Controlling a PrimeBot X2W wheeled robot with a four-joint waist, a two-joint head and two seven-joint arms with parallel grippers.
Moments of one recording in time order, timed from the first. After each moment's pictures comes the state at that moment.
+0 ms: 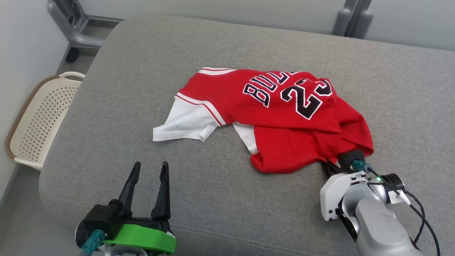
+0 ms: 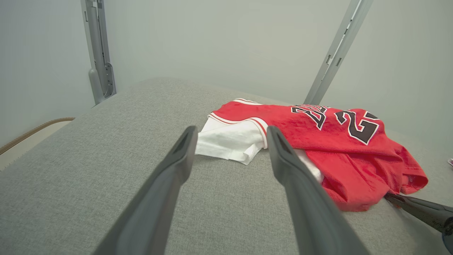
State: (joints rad) left arm -0.01 0.05 -0.20 0.11 -0.33 -0.08 -0.26; right arm -0.43 -0.05 0.06 0.83 -0.07 0.13 -0.06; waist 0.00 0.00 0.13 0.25
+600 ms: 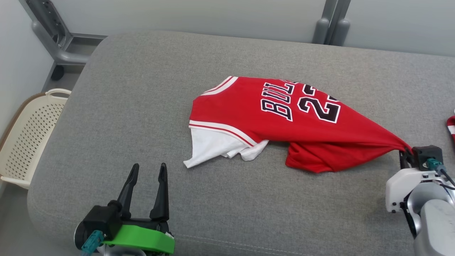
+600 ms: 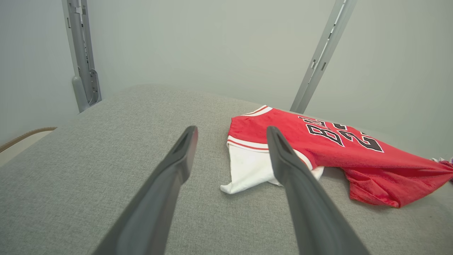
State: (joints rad) left arm -0.01 0.05 -0.20 0.12 -0.33 -0.08 -0.26; right arm -0.31 -0.12 -0.28 0.56 -0.24 0.13 -0.04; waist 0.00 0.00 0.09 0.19
